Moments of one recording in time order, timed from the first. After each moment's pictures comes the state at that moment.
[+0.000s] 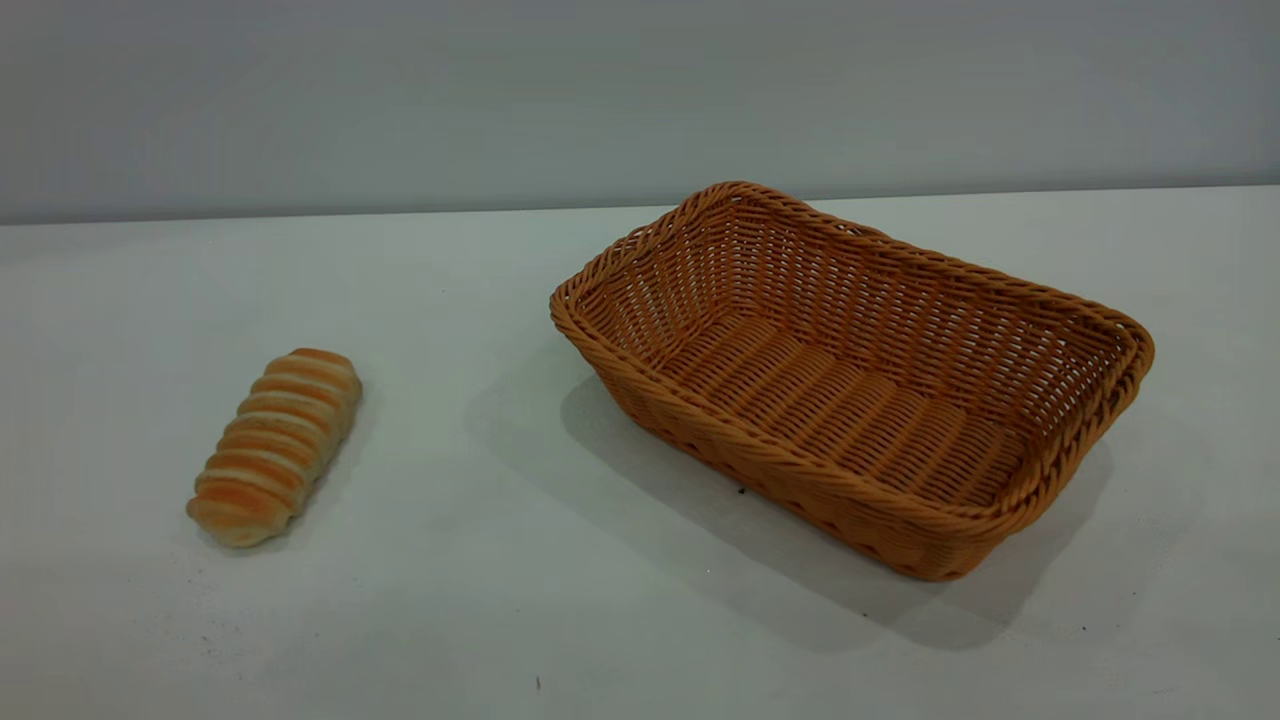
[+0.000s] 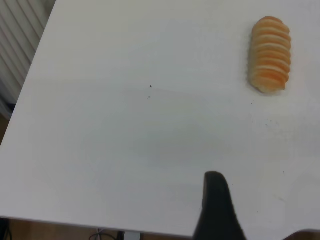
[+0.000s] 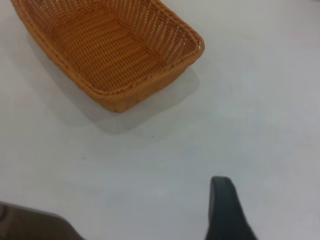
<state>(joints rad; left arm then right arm) -0.03 -0.02 -0.49 0.14 1.14 -0.15 0.06 -0.02 -0.48 0.10 1.14 -0.17</state>
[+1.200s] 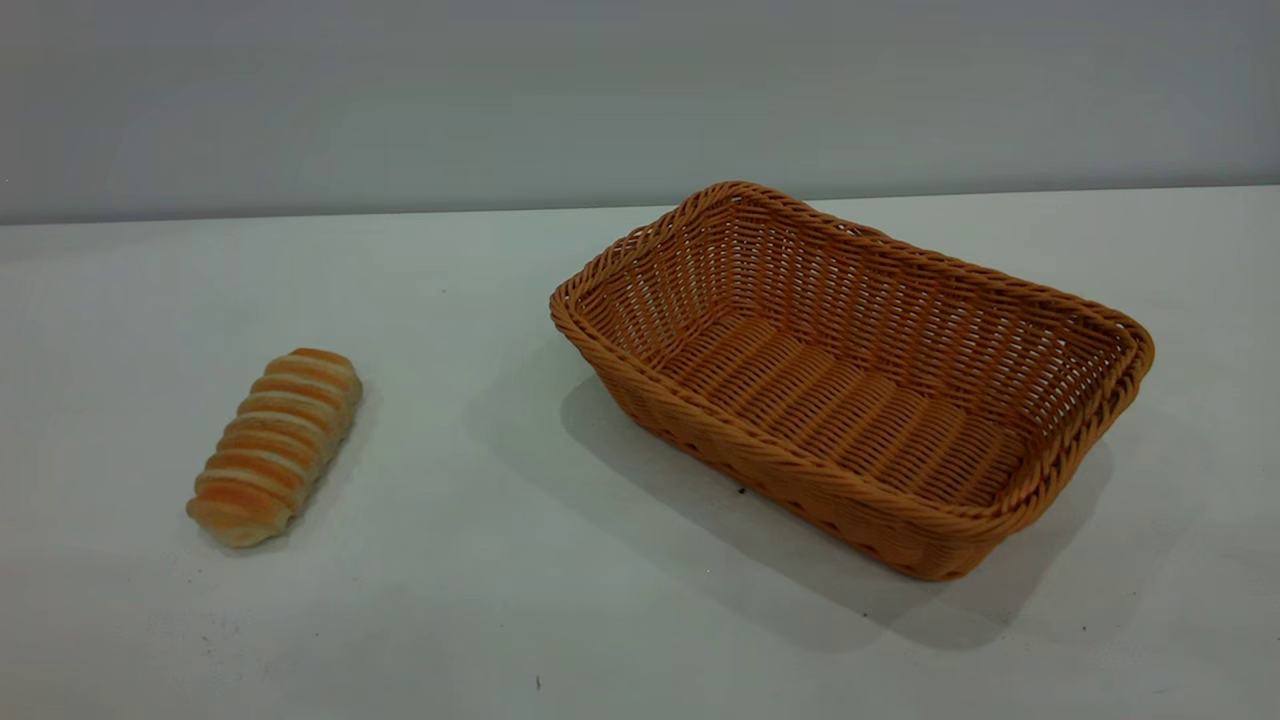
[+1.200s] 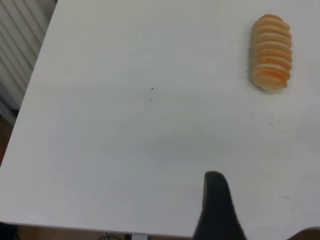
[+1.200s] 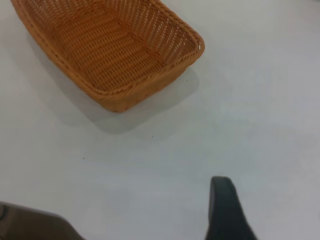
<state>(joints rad) -0.03 -0.02 -0.49 0.14 1.14 -0.11 0.06 -0.02 -0.48 0.10 1.14 -0.17</state>
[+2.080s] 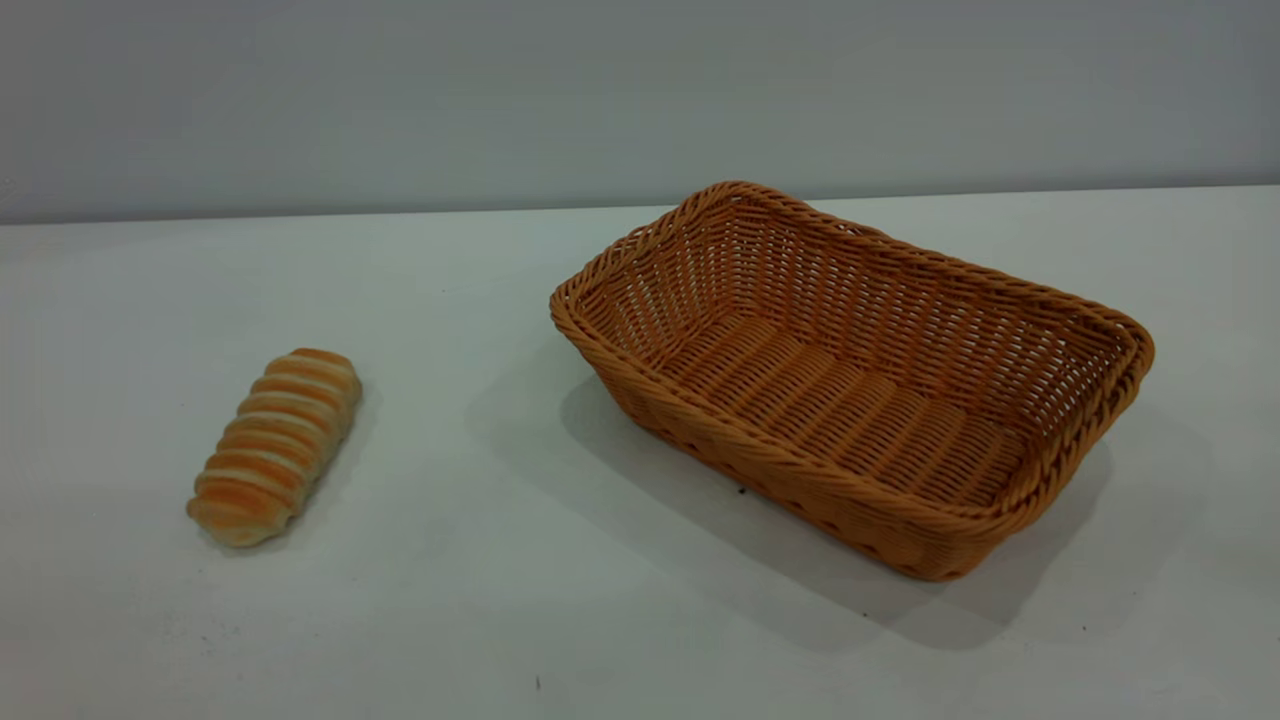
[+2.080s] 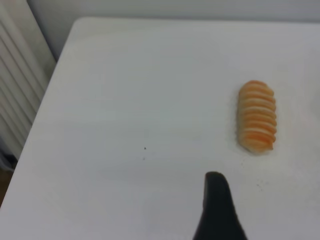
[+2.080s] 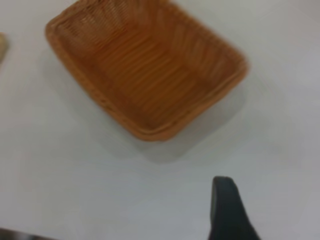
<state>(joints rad) -0.03 0.13 -0.54 0.14 0.92 -0.14 0.06 0.48 -0.50 0.31 0.81 -0.15</state>
